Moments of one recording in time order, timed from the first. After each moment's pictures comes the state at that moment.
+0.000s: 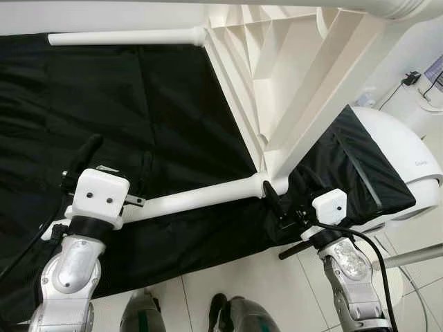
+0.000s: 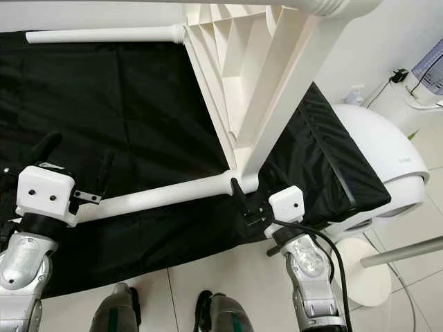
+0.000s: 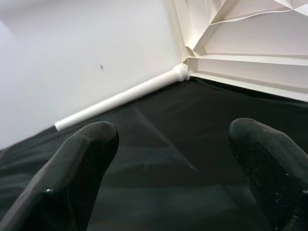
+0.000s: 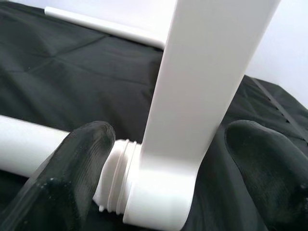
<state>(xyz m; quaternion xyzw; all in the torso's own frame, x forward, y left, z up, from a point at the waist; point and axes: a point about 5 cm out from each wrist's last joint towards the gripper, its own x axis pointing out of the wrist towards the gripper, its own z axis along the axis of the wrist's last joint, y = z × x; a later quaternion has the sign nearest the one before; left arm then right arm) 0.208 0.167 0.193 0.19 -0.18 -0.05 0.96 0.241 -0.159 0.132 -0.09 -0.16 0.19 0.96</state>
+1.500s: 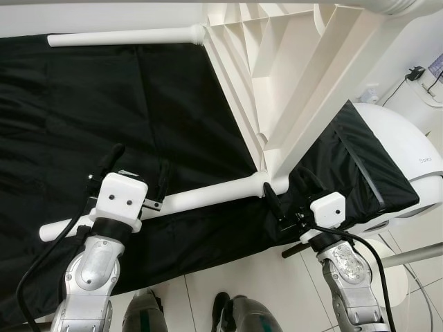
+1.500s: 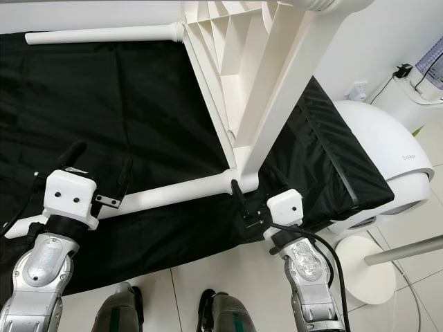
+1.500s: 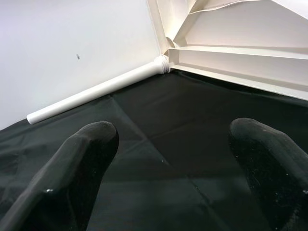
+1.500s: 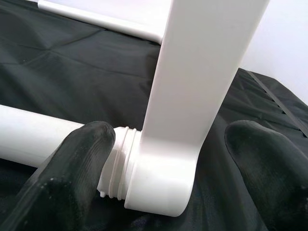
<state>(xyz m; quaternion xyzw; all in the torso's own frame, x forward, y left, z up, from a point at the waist) 0.215 0.154 0.181 0.18 -0.17 -0.07 0.97 0.235 -0.159 0.128 -0.10 -0.15 0.18 0.97</state>
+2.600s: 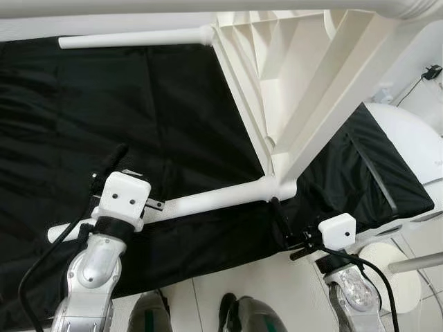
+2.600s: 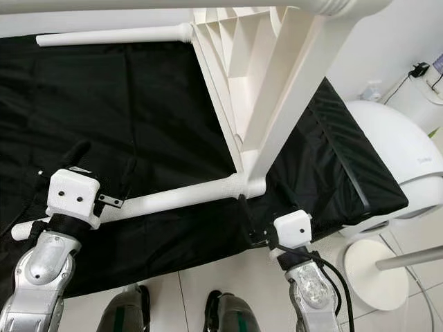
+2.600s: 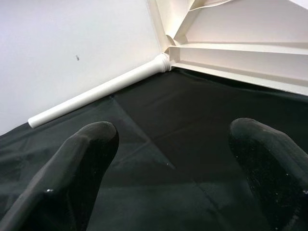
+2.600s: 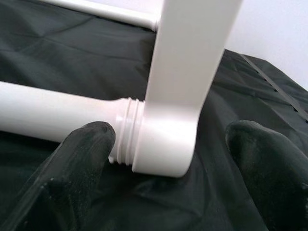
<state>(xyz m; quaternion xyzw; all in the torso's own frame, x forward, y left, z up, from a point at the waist) 0.217 0.151 0.181 0.18 -0.17 -0.08 0.97 0.203 -0.166 0.118 -0.10 -0.13 0.14 0.98</state>
